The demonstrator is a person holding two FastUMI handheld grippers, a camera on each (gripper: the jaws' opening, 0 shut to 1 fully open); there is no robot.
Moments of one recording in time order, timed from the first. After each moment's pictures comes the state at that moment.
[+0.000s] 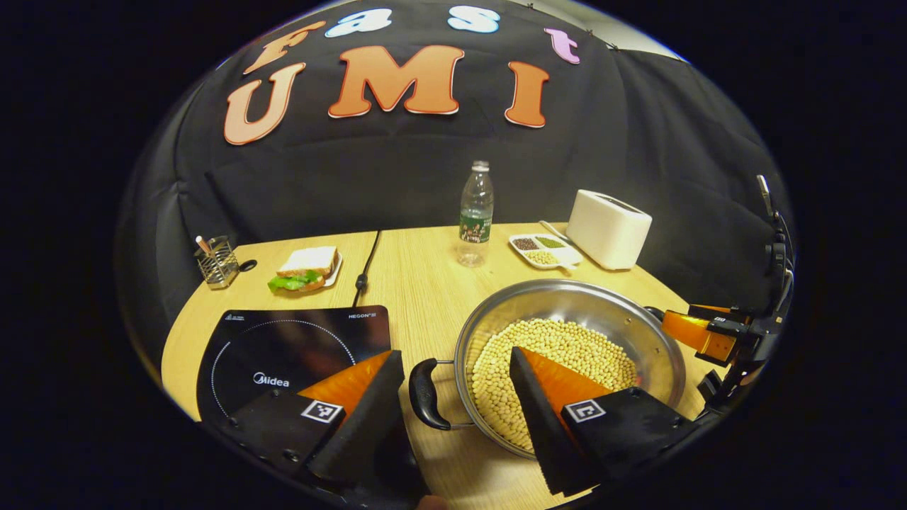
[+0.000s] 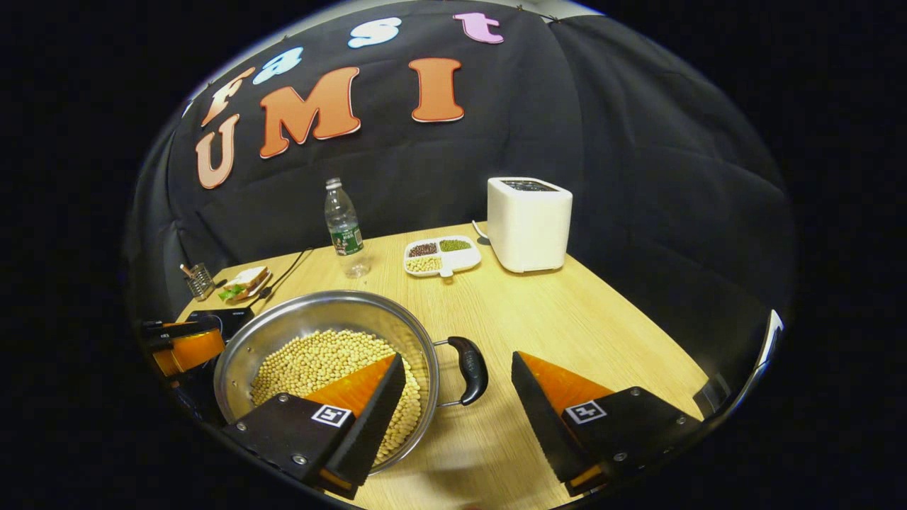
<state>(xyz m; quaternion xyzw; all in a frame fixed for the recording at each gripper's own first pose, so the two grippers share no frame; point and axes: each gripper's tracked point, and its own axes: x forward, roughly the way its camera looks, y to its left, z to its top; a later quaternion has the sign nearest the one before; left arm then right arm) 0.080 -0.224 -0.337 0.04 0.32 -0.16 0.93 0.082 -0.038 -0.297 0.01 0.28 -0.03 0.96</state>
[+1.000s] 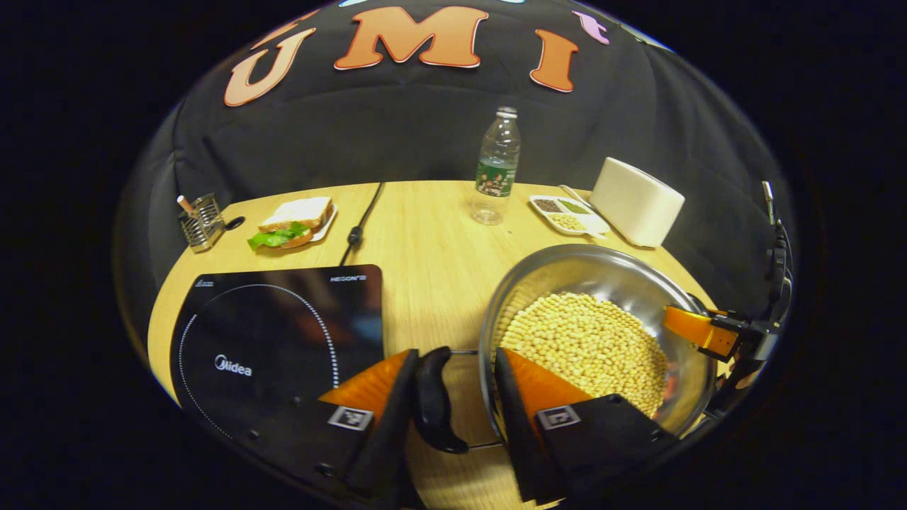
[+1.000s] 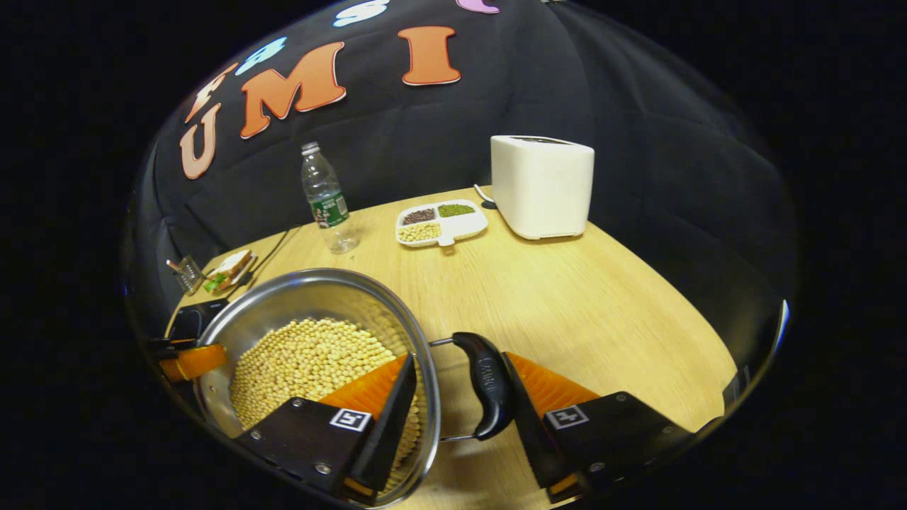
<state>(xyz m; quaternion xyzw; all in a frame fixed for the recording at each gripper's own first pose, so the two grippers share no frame) 0.097 -0.220 -0.392 0.02 0.38 -0.13 0.91 0.109 -0.031 -0.338 0.03 0.33 -0.02 0.94</state>
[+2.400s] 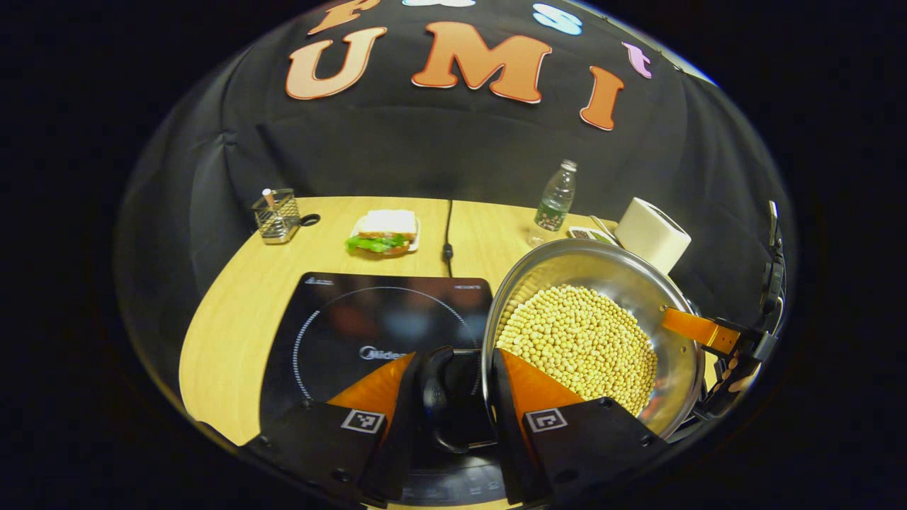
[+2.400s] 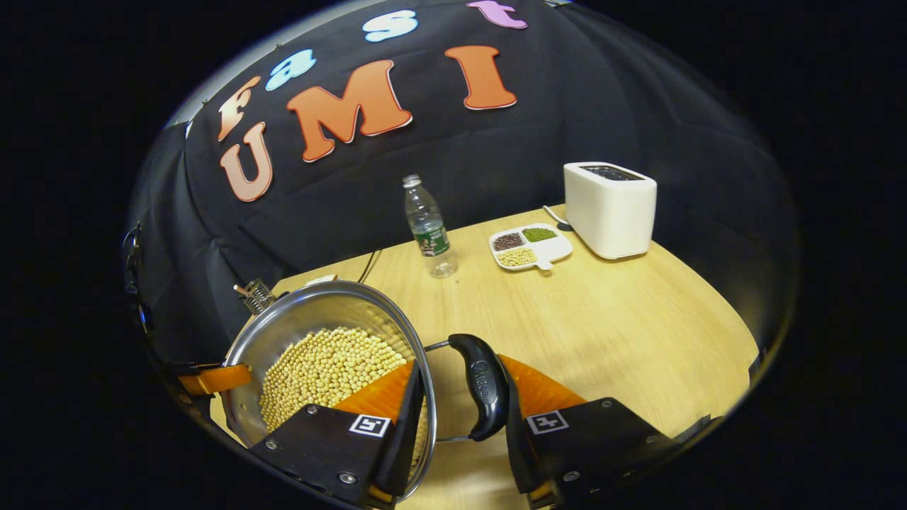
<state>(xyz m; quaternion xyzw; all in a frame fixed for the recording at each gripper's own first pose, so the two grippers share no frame) 0.067 -0.081 -0.302 -0.01 0.37 -0.07 0.93 0.077 0.108 -0.255 0.08 0.31 0.07 0.95</state>
